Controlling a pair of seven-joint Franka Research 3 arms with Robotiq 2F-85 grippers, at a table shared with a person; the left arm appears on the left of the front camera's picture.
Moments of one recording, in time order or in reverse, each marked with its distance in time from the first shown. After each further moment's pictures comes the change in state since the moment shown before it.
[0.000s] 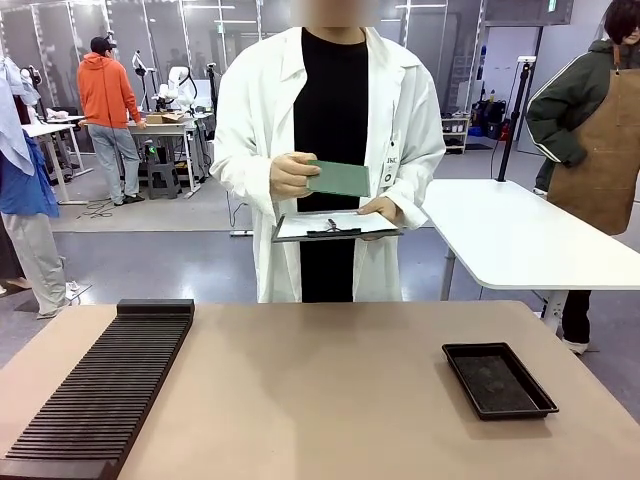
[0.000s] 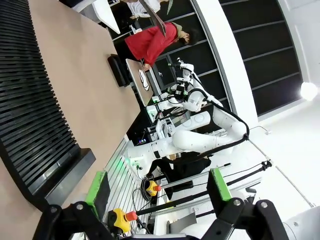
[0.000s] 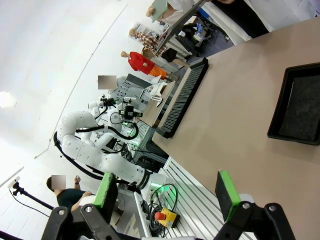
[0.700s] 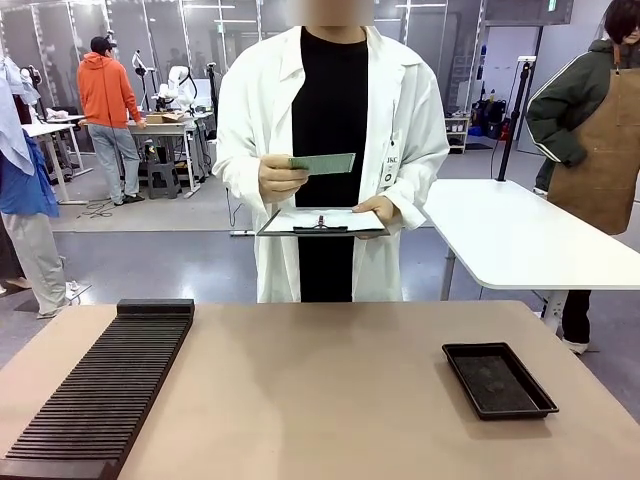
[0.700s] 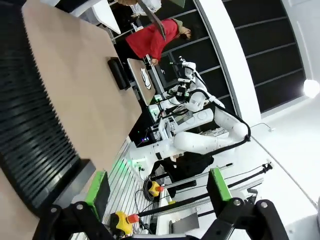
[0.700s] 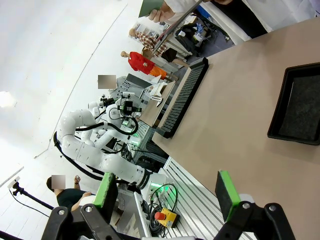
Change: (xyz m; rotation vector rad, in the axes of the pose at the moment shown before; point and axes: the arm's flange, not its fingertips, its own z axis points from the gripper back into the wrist) left arm 0.025 -0.010 -0.004 0.014 0.016 -0.019; right arm 0.000 0.000 0.000 0.000 0.000 0.000
